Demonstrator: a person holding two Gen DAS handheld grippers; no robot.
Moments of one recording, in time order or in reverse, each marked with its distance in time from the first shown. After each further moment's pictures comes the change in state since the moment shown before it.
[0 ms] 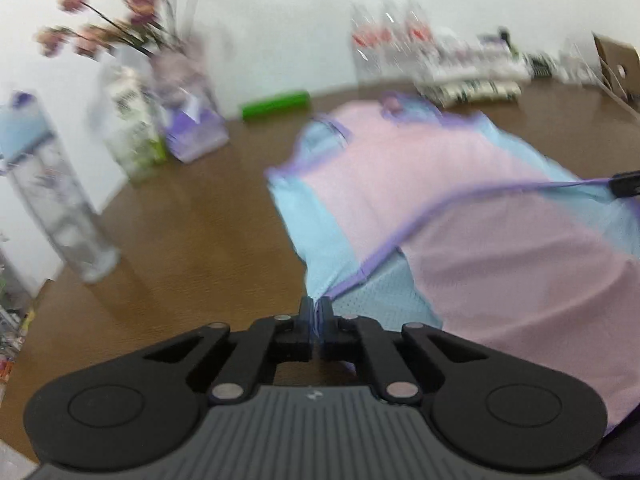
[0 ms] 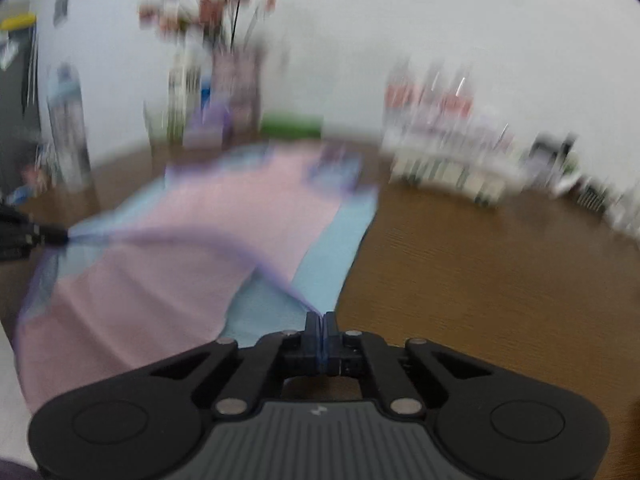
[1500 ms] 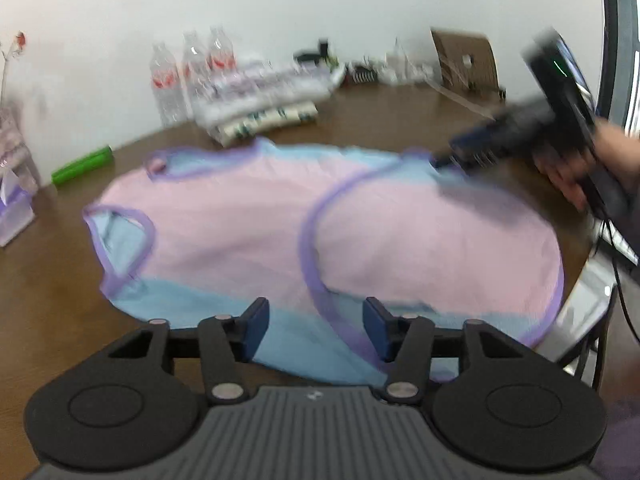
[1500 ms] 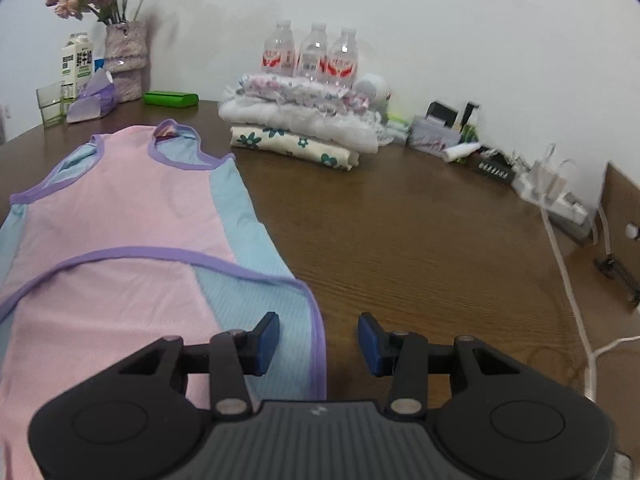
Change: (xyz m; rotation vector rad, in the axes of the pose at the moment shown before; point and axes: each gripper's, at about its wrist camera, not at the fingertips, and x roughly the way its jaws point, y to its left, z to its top) left arm -0.002 -0.153 0.041 0.204 -0.016 -0.380; right arm 0.031 -0.147 0.004 0.043 0.125 -0.220
